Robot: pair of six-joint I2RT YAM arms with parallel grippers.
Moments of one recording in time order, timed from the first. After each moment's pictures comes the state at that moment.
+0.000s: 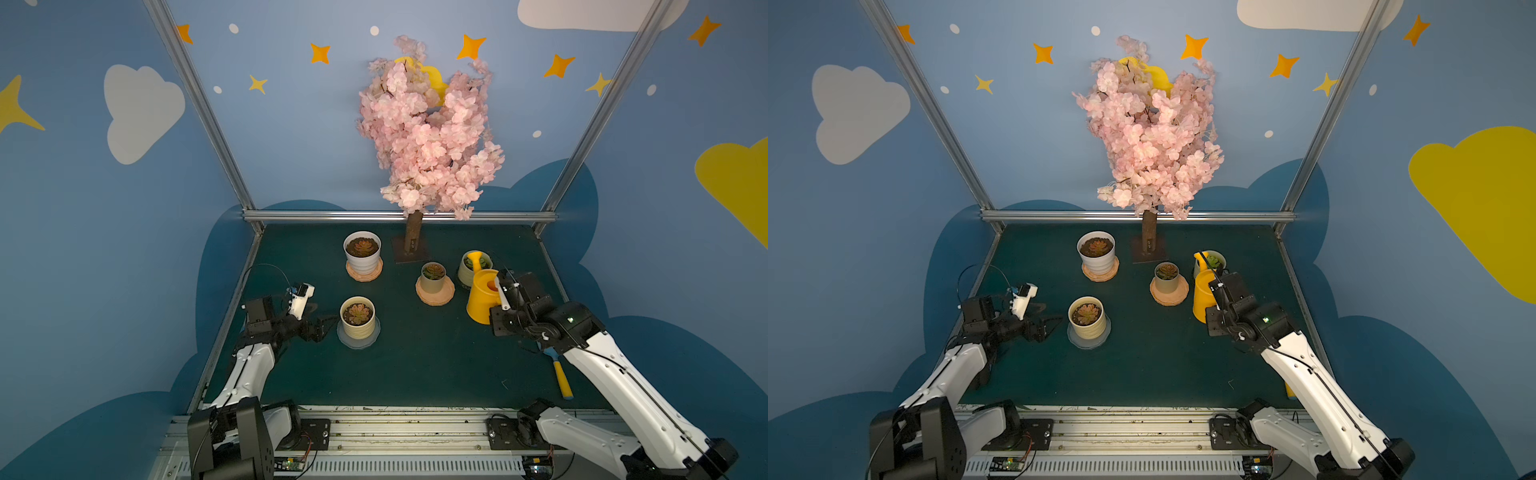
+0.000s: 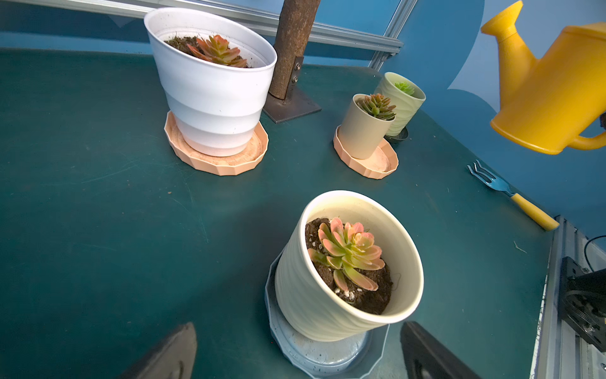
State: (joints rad) left arm 0.26 1.11 0.47 -0.13 0.93 0.31; right arm 0.59 0.97 1.07 -1.10 0.23 0.34
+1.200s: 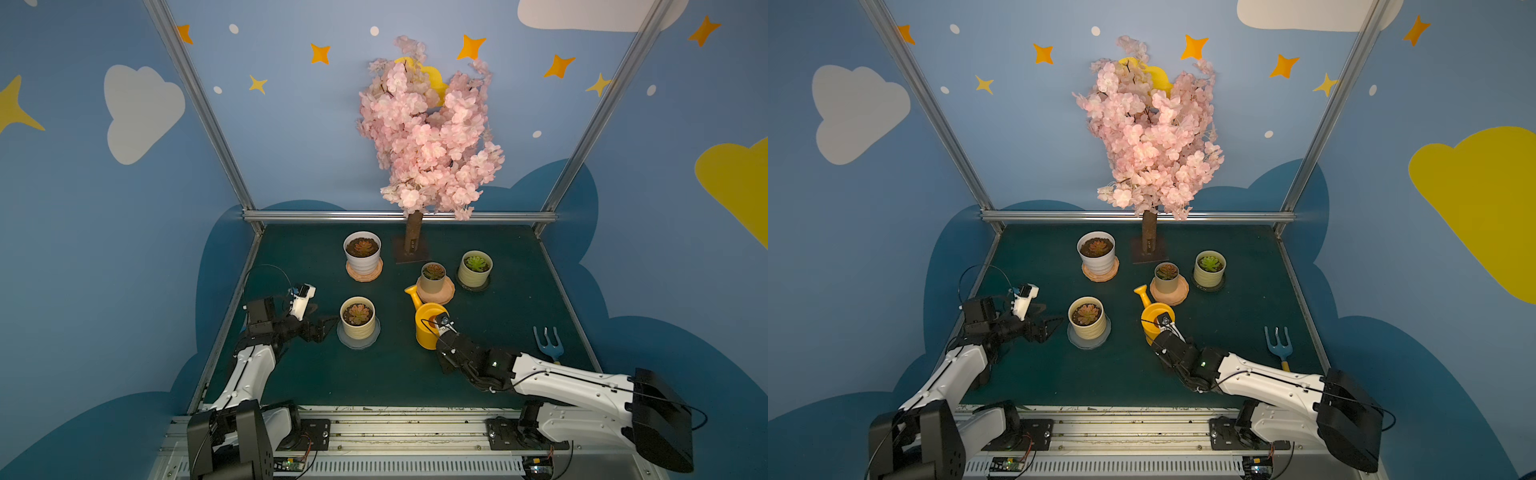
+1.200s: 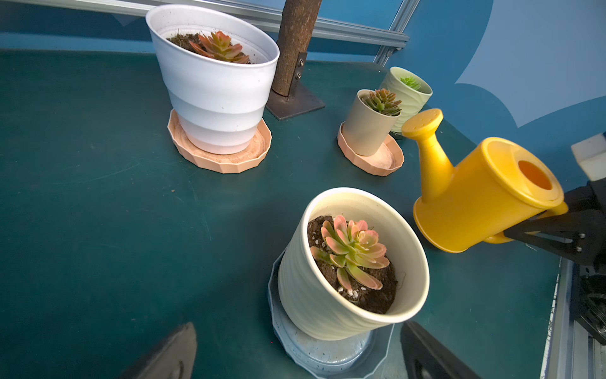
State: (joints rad) left arm 0.25 1.10 0.46 -0.12 0.89 0.31; right arm 1.09 1.17 0.57 -0.37 0.45 0.43
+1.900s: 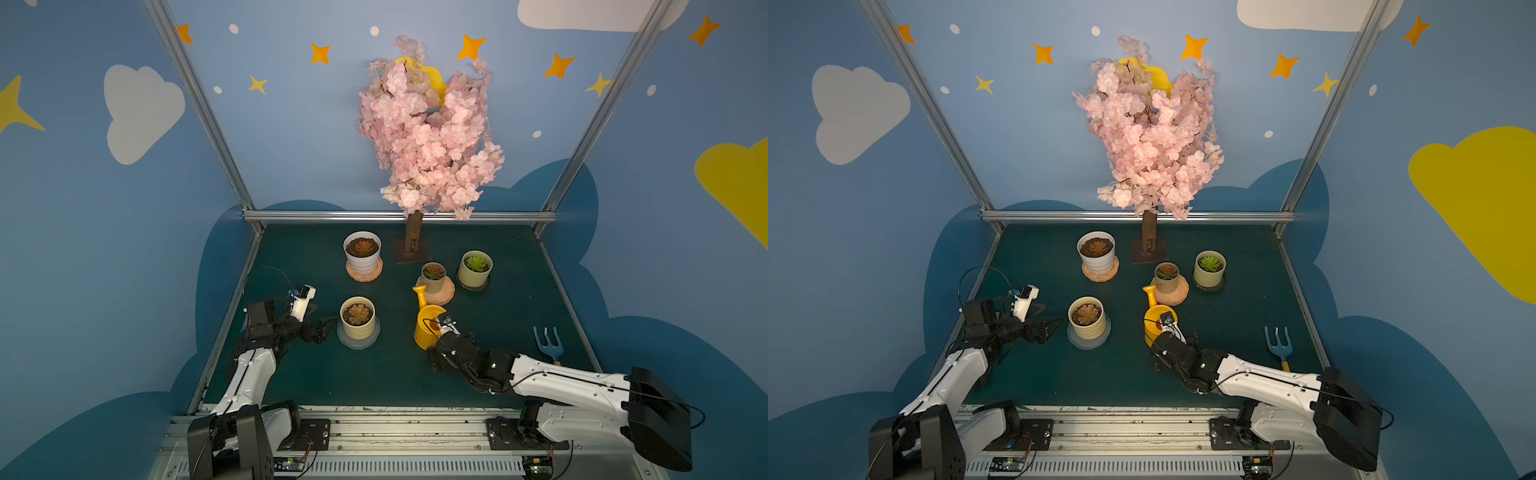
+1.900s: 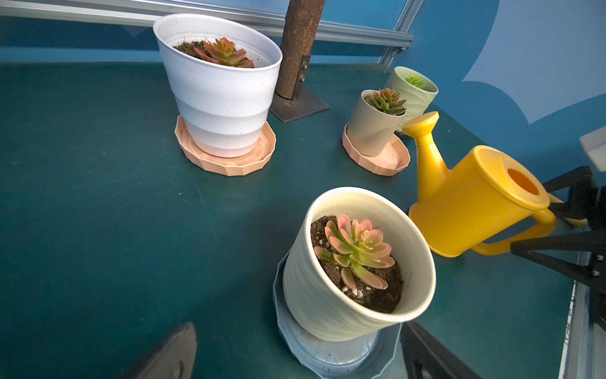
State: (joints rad) left arm 0.24 1.07 0.44 -0.08 0.86 0.30; right arm 1.10 1.13 0.56 -0.37 0.49 0.50
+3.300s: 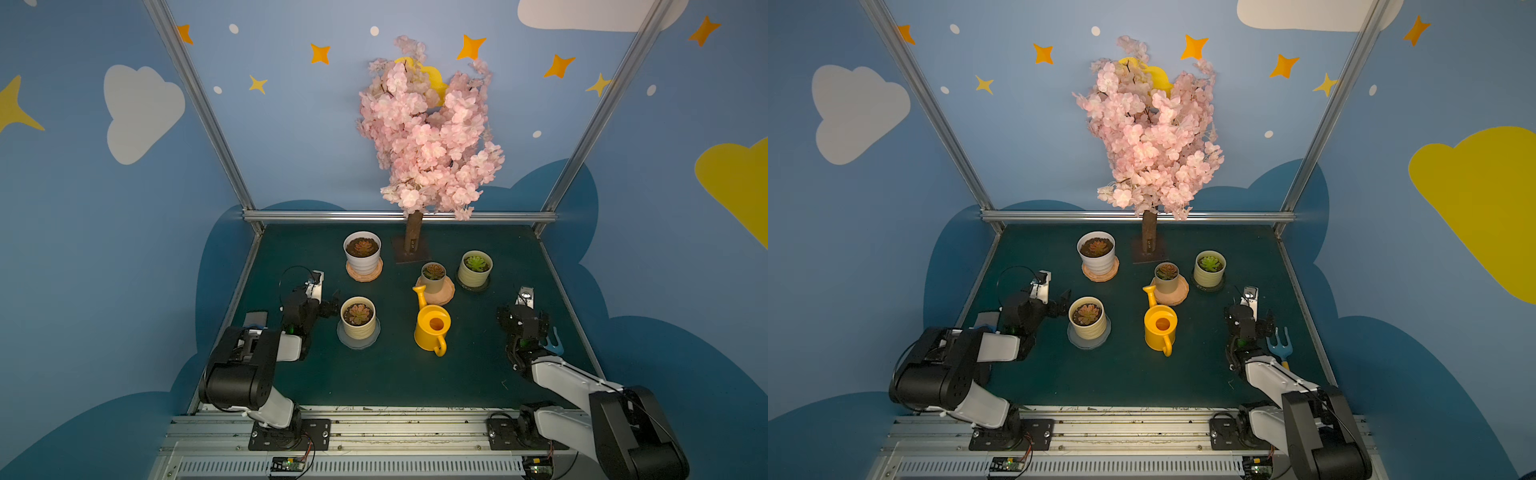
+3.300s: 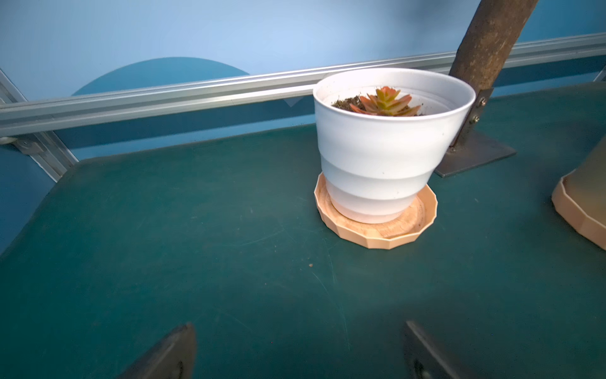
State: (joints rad) left arm -0.06 1.56 0.37 0.87 0.12 0.09; right arm 0.21 1.19 0.26 0.49 0.60 0.01
